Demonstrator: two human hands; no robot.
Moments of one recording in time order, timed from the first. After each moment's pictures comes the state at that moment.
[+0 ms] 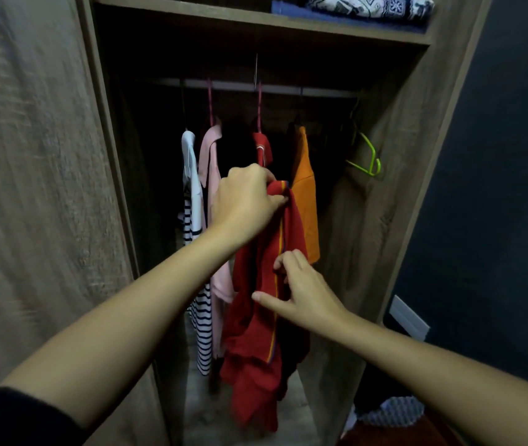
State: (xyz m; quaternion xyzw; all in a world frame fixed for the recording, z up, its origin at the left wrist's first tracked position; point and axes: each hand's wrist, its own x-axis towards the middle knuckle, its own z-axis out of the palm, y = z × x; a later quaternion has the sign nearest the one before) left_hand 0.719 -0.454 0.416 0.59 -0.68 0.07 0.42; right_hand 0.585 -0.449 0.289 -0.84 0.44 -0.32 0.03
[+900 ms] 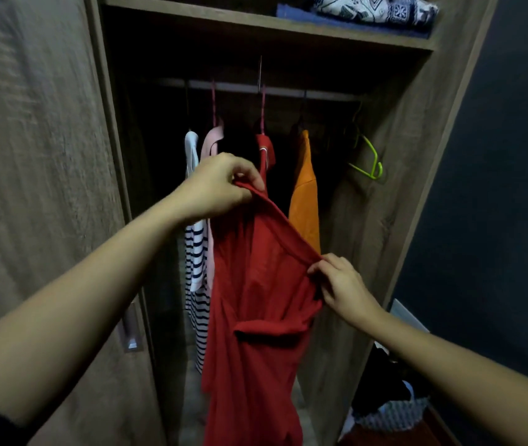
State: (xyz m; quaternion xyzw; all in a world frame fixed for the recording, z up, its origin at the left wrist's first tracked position) left_hand 0.769 -0.442 0.444 0.49 -0.79 -0.07 0.35; right_hand 0.519 -0.476 0.281 -0.85 0.46 -0.24 -0.04
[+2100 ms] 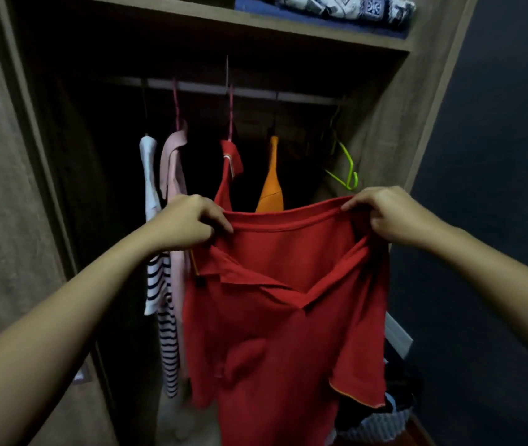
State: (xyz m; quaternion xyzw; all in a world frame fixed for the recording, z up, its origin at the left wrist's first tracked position) left_hand 0.750 -0.522 0.409 0.54 -0.80 -0.05 0.25; right_hand 0.418 -0.547 0.435 -0.83 0.51 -0.20 -0.10
